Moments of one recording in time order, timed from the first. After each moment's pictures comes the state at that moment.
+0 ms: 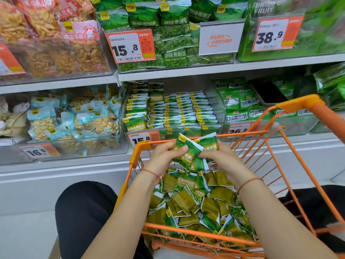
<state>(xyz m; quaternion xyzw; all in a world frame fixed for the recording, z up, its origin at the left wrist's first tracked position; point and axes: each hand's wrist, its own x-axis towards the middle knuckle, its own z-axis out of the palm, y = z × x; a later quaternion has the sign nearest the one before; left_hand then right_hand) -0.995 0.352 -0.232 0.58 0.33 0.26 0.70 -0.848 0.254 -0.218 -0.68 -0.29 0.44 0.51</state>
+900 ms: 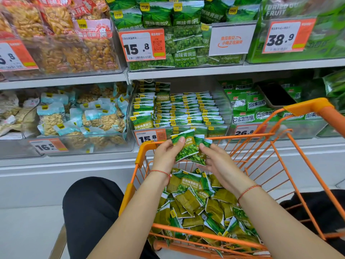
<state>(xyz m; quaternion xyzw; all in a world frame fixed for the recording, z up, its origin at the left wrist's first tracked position) -0.997 0.344 -0.237 0.52 0.39 0.37 0.66 -0.886 0.257 -0.211 -0.58 -0.24 0.50 0.60</state>
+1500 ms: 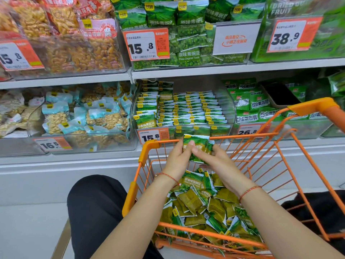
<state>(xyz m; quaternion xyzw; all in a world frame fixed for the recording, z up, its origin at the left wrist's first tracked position) -0.989 0.331 -0.233 0.66 0.40 0.29 0.57 -0.890 0.250 -0.212 -0.63 -0.32 0.44 0.56</state>
